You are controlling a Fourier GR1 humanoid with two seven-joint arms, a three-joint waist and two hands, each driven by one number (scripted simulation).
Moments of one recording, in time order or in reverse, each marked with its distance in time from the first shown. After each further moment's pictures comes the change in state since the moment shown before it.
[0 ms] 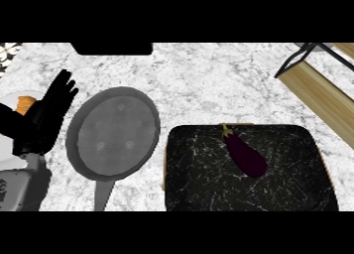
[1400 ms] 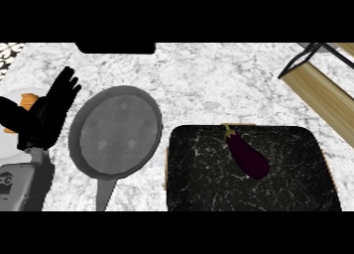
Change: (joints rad) left arm -0.039 -0.025 0.033 0.056 -0.027 -0.039 -0.025; right arm -0.187 -0.243 0.004 0.891 0.095 -0.385 -0.583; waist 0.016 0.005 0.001
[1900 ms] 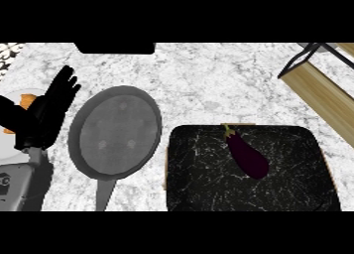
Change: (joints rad) left arm -0.001 -0.001 0.002 -0.026 0.003 0.000 0.032; right arm -0.023 -0.258 -0.049 0.315 -0.095 0.325 -0.033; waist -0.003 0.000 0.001
